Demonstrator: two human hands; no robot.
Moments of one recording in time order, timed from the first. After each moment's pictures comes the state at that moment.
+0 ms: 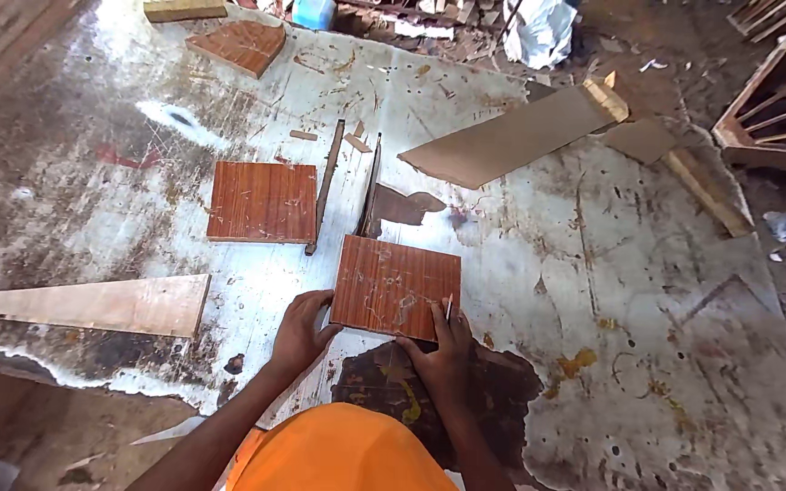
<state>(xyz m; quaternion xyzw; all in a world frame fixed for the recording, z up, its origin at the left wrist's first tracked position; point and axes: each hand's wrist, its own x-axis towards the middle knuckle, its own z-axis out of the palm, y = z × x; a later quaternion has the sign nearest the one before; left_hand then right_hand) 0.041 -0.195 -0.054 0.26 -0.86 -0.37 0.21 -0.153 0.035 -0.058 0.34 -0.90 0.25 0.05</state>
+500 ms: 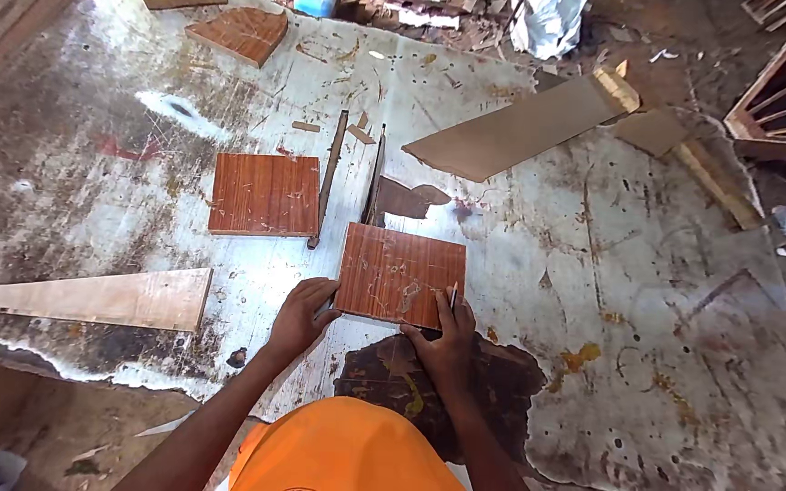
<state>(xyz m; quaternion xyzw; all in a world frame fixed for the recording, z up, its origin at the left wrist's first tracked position) 0.036 -0.218 -0.051 0.20 -0.89 -0.37 0.19 -0.164 0.027 -0.060 0.35 -0.90 0.25 0.04</state>
